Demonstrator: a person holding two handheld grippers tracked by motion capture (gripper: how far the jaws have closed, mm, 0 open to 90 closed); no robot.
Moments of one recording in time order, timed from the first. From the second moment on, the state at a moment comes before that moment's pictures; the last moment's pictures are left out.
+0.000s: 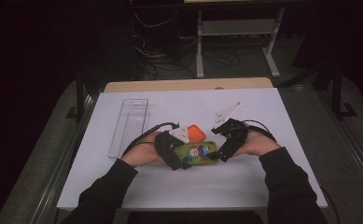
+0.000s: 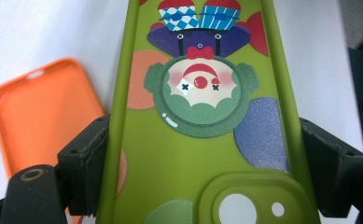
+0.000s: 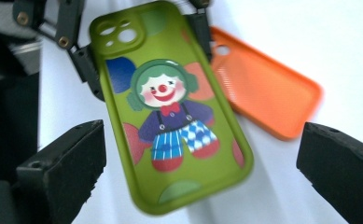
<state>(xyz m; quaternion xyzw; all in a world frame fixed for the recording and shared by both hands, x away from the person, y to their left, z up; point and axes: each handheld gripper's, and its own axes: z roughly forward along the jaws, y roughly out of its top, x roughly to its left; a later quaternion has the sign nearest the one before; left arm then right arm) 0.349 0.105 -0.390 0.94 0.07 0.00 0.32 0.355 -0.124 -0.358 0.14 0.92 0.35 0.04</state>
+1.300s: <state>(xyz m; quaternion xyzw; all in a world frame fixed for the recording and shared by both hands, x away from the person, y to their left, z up) 0.362 0.121 -0.387 0.92 0.24 0.05 0.31 0.310 -0.173 -0.412 0.40 0.81 0.42 0.13</state>
